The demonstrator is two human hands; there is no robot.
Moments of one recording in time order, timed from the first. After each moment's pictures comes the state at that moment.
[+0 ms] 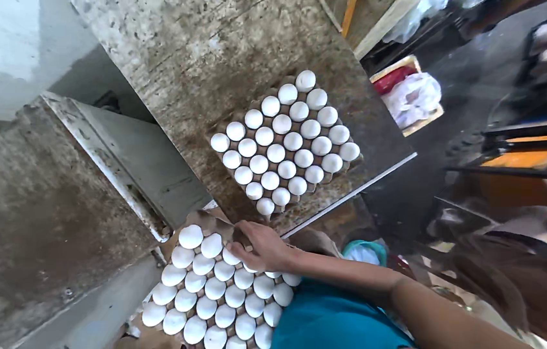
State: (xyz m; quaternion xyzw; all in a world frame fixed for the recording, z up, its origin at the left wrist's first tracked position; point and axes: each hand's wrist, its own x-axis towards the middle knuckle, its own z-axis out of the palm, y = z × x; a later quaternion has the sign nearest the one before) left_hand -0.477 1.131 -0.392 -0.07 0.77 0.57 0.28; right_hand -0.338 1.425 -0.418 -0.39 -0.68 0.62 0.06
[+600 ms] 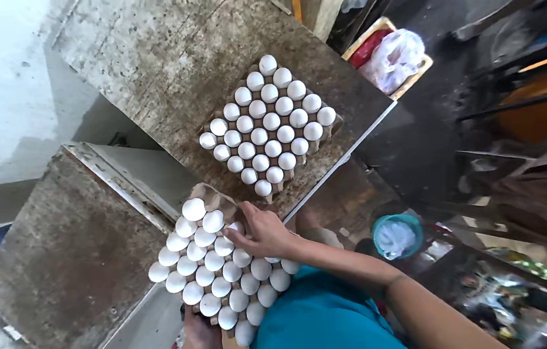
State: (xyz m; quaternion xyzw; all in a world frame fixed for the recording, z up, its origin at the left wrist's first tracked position) left_hand -0.562 1.204 -0.399 -0.02 0.75 0.54 0.37; right_hand -0.349 1.399 -0.387 -0.48 -0.66 0.55 0.18
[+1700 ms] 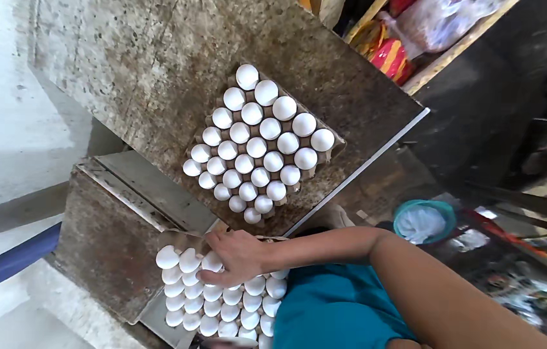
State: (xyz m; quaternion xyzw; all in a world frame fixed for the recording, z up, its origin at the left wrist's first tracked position) left_hand -0.463 1.187 -0.368 -0.08 0.78 0.56 0.25; right_hand -0.337 1.478 -0.391 -0.26 -0.67 0.69 0.08
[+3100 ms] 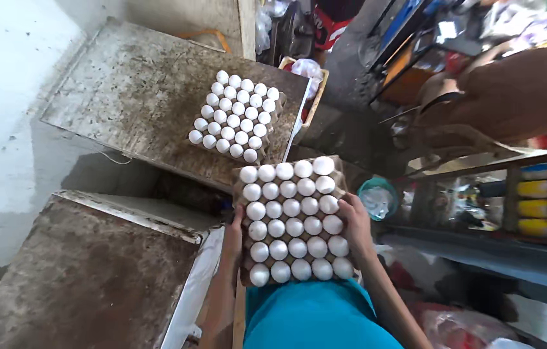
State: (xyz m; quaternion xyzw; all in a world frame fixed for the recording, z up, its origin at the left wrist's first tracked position) left_hand -0.578 1.291 -0.389 0.40 0.57 0.24 0.67; right_hand -0.331 1.143 -0.376 -0.81 -0.23 0.25 0.47
